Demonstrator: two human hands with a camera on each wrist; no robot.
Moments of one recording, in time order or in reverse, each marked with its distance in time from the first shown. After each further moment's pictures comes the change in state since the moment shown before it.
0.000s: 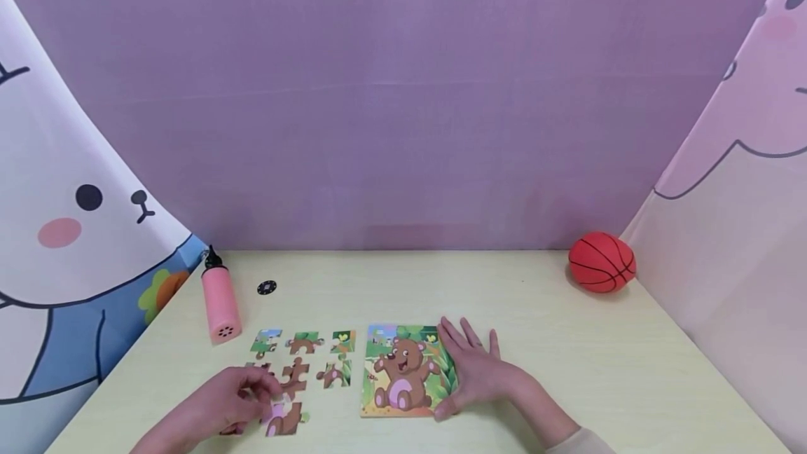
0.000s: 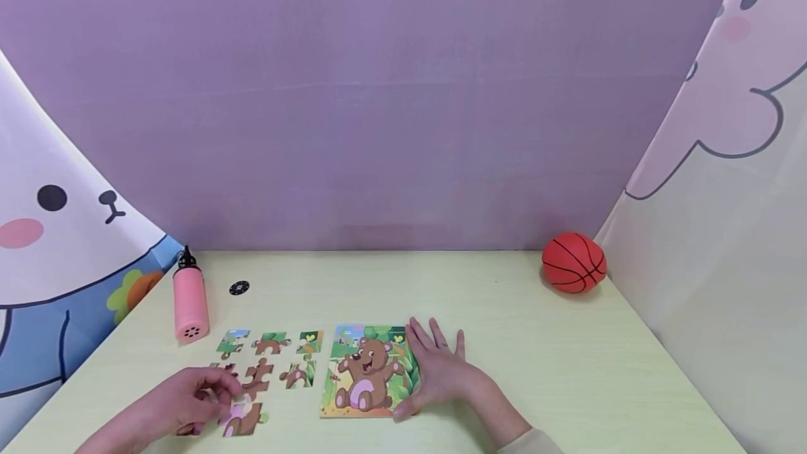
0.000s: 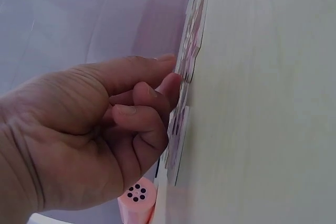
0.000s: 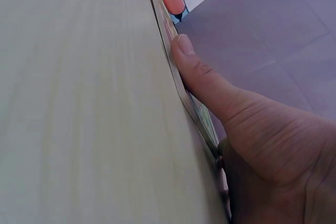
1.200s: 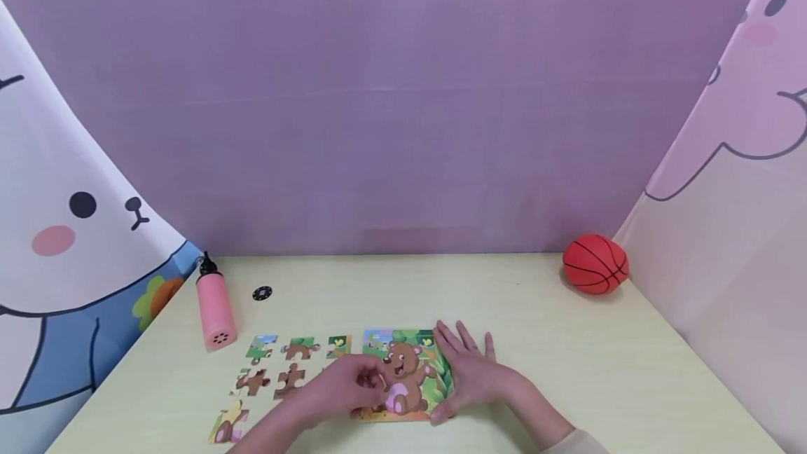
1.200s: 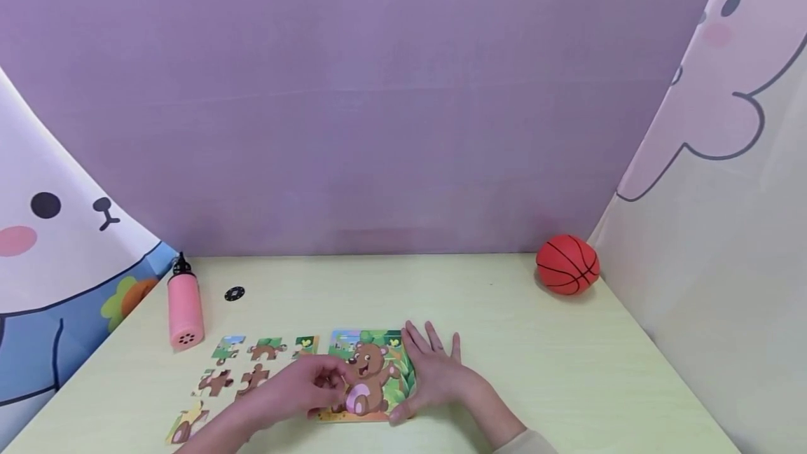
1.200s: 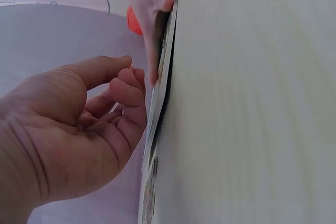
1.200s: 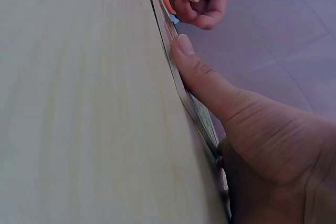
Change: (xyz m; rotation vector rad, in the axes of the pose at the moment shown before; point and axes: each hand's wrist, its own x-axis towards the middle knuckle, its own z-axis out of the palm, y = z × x) left_hand 0.050 0.091 0.110 -0.115 -0.190 0.370; right_hand 0.000 0.002 0.004 0.012 0.006 -0.002
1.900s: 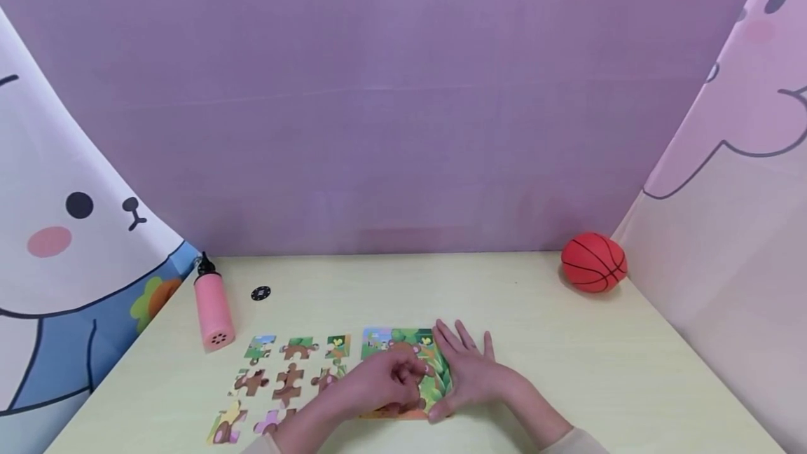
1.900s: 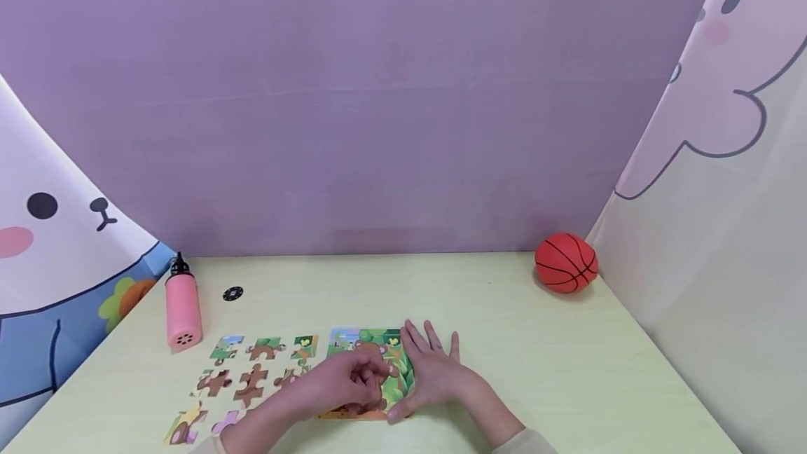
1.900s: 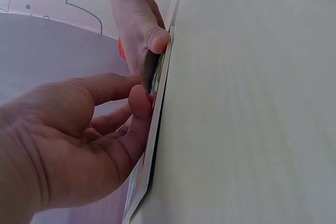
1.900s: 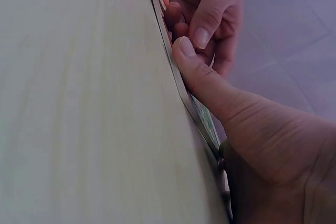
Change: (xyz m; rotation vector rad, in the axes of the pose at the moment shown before) left_hand 0.033 0.009 0.033 -0.115 -0.066 0.058; right_hand -0.001 -0.002 -0.001 -0.017 0.004 -0.006
